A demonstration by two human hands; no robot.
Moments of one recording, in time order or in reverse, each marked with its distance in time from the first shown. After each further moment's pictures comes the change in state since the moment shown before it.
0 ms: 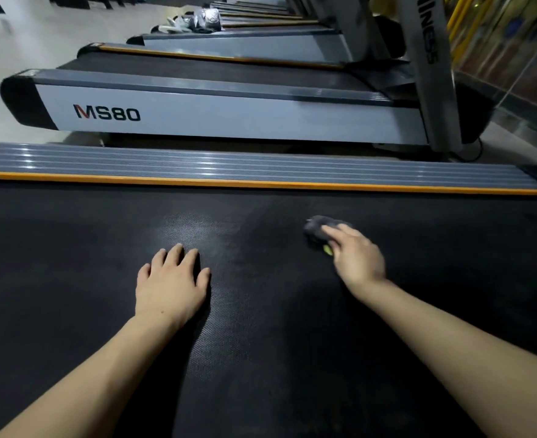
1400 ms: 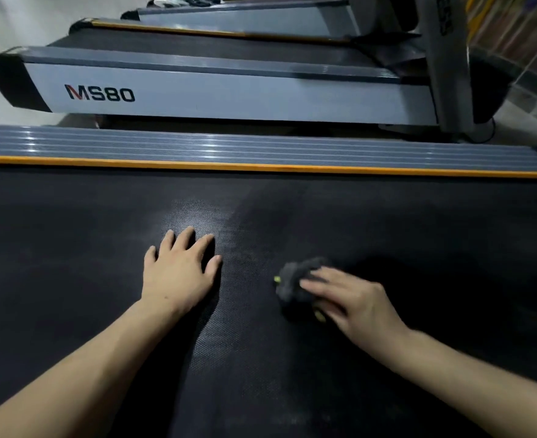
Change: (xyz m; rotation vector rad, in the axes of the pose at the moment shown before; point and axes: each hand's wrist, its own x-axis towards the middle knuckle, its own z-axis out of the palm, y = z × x) left_hand 0.002 0.023 0.005 -0.029 -0.001 0.074; right_hand -0.098 0.009 -0.033 0.245 -0.128 -0.601
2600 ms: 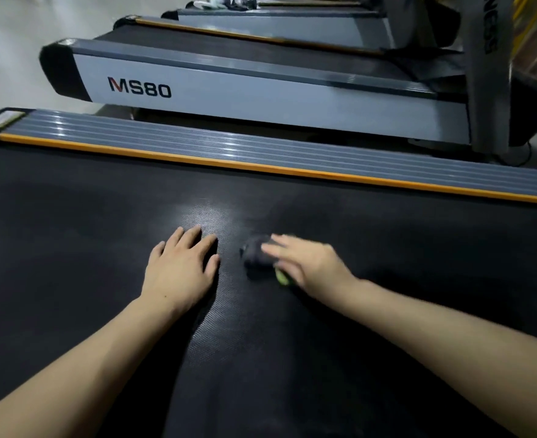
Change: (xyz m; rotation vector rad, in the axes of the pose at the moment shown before) left_hand -0.009 -0.047 -0.011 -0.027 0.007 -0.013; right_hand 0.120 -0.021 0.063 0.013 -0.025 -0.108
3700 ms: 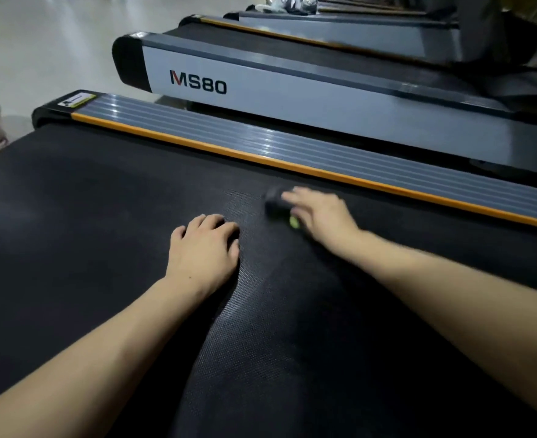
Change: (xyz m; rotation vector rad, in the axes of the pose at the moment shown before) left_hand 0.019 -0.042 -0.012 -0.072 0.098 -0.134; right_hand 0.139 0.011 0.051 -0.019 0.002 0.058
